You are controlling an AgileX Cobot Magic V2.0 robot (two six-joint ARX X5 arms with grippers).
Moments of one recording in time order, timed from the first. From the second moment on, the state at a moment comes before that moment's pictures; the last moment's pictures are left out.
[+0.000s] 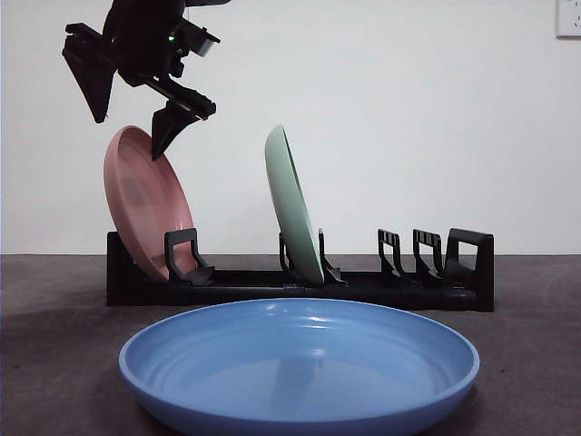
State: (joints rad) left arm -0.51 1.86 1.77 -0.97 -0.71 -0.04; right arm 0.29 0.76 1.12 -0.94 -0.61 0.15
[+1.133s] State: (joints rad) left arm -0.49 1.86 1.77 -0.95 -0.72 -0.04; right arm 0.29 0.76 1.12 -0.94 -0.61 0.15
